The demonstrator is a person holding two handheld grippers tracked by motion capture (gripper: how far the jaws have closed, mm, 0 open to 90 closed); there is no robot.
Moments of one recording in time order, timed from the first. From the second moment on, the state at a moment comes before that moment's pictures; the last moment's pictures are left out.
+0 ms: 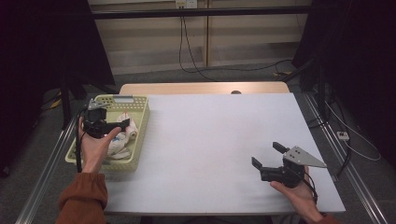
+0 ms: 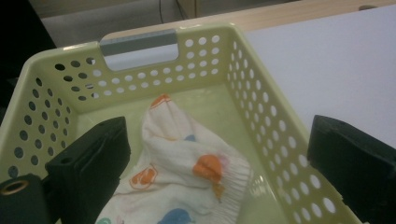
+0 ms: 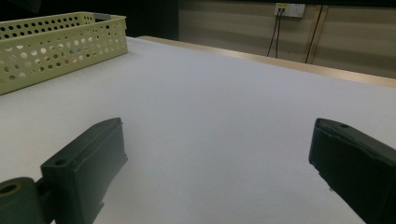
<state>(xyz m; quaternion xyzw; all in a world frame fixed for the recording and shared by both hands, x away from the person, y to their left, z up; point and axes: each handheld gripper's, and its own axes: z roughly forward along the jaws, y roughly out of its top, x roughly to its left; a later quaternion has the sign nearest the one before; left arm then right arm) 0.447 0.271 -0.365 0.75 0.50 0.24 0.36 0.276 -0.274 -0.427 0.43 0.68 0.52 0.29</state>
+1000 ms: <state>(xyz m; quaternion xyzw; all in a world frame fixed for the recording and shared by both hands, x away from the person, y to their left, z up) 0.492 0.265 -0.411 0.78 0.55 0.20 0.25 0.276 -0.275 -0.428 0.43 0.69 0.52 0.28</state>
